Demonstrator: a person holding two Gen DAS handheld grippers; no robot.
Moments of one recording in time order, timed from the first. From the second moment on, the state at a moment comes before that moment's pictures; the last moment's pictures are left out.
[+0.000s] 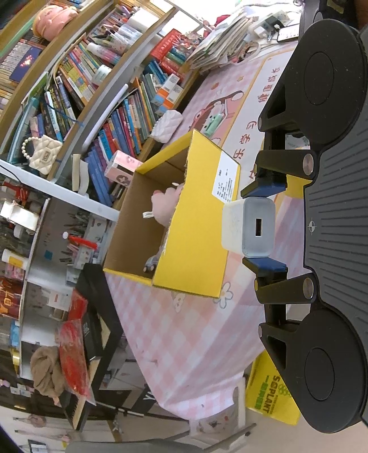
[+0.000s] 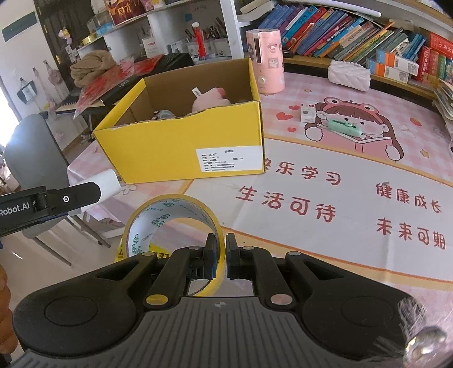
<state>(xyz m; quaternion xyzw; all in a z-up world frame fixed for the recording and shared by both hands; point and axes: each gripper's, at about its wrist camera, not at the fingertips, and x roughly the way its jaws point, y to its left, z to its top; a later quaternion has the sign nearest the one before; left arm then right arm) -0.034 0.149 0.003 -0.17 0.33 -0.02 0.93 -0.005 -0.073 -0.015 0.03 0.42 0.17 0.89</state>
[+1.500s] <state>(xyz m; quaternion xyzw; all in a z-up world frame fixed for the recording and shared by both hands) 0.130 0.146 0.006 -0.13 0.31 0.05 0.94 0.197 -0.026 0.030 -0.05 0.29 0.21 0.93</state>
